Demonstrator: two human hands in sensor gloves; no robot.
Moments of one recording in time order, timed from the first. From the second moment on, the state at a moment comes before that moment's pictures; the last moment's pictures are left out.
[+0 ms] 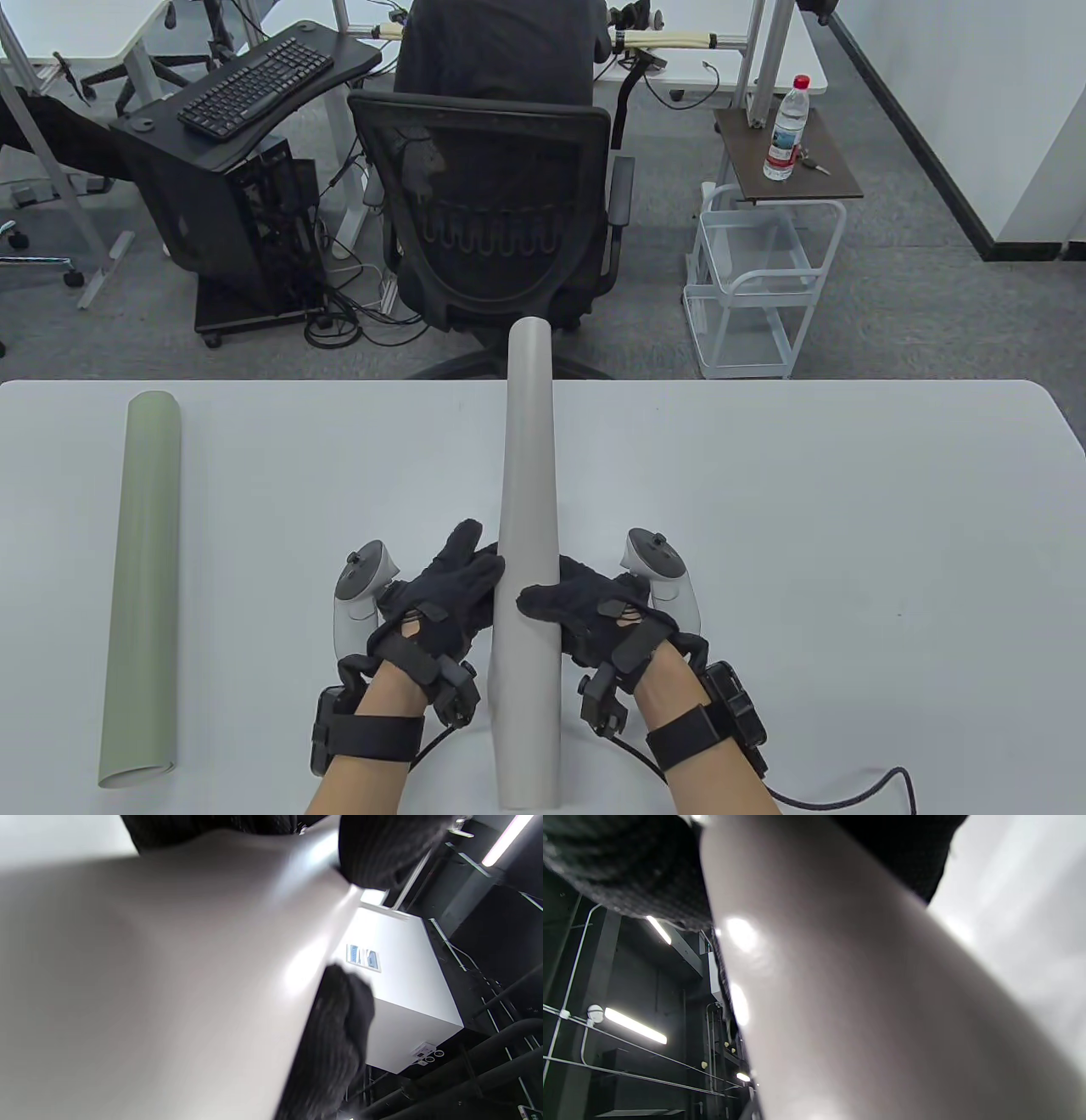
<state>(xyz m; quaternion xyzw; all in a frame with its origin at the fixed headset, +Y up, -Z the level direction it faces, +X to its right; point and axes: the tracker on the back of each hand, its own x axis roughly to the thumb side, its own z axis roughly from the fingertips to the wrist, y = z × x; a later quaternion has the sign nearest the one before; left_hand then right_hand) -0.163 -0.749 -0.371 -0.27 -0.10 0.77 0.57 0.064 -0.738 -0.365 0.13 0.34 0.60 0.71</state>
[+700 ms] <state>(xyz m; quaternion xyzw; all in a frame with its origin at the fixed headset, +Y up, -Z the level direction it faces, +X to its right) -0.157 -0.711 -0.363 -0.13 -0.10 0.62 0.77 0.089 -0.767 -0.357 0.12 0.32 0.44 0.83</state>
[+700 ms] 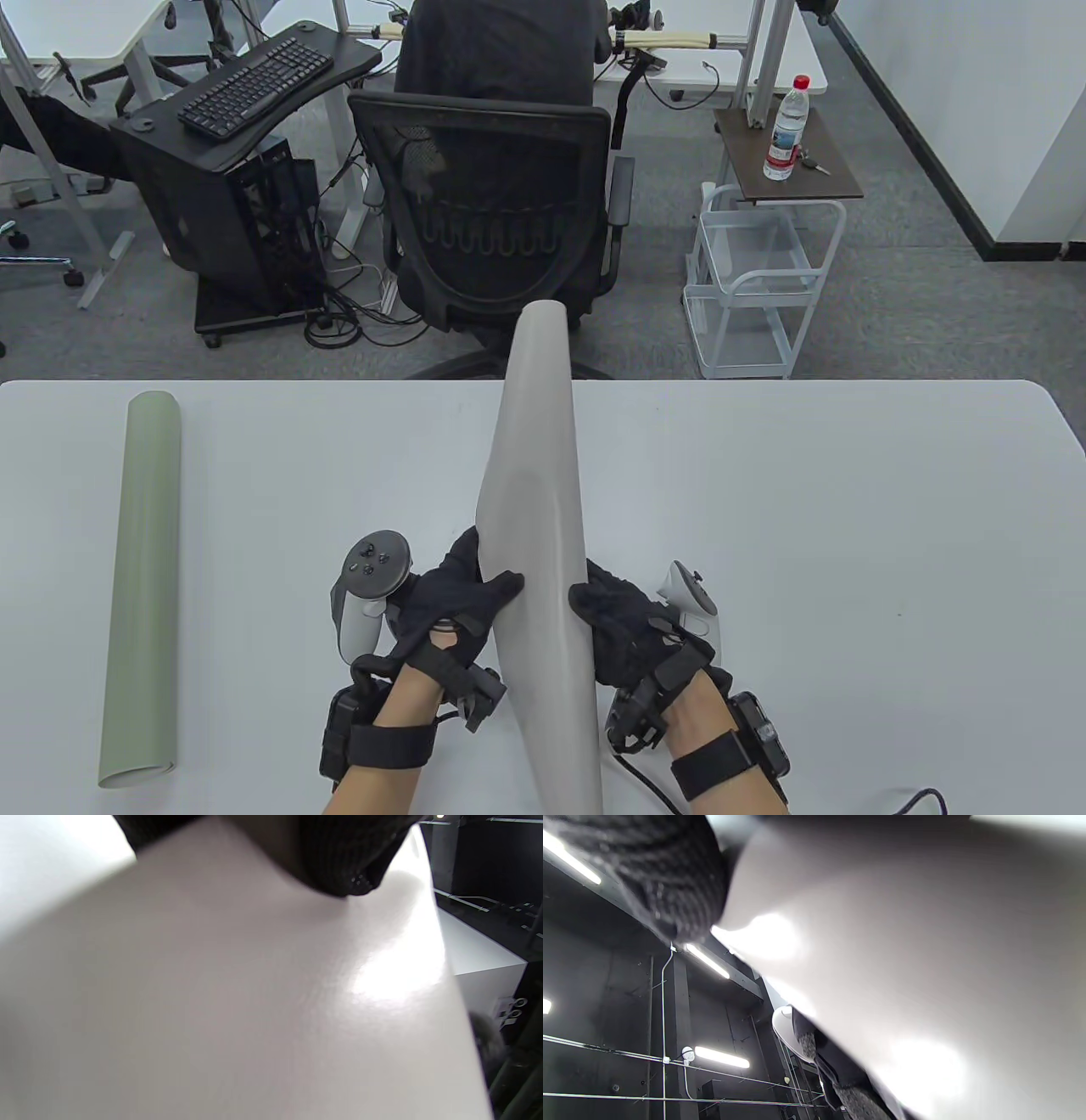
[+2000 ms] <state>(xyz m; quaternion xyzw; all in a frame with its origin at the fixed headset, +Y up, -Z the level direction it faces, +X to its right) -0.189 -0.719 -0.373 -0.12 -0.09 0.68 0.71 0.096 -0.769 -0.368 0.22 0.31 0.33 0.86</state>
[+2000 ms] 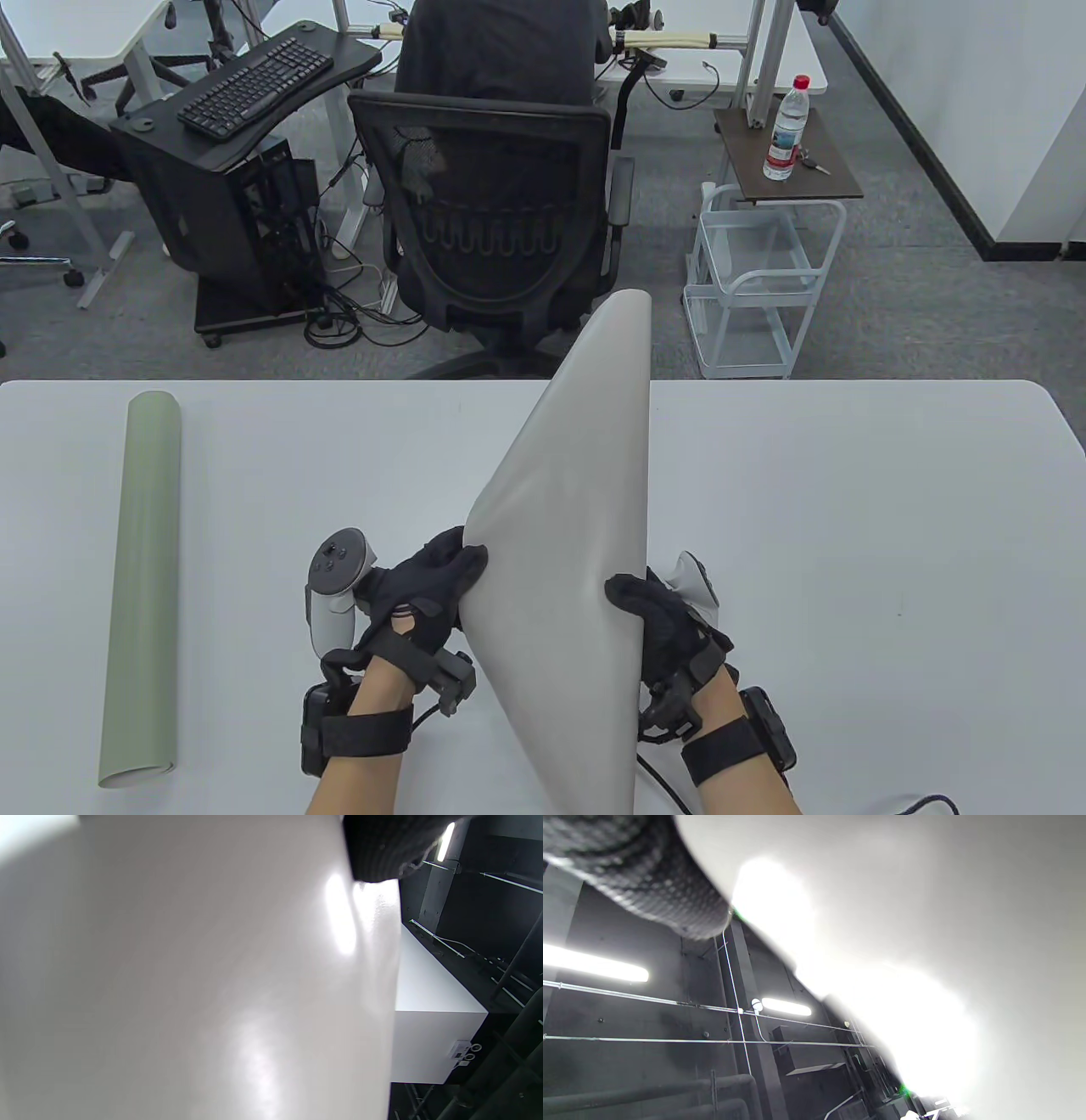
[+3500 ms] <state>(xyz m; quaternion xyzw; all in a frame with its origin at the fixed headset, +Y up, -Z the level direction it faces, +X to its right) -0.246 -0.711 -0.369 -0.03 -0.02 0.68 0.73 0.123 -0.769 -0.374 0.14 0.29 0.29 0.90</state>
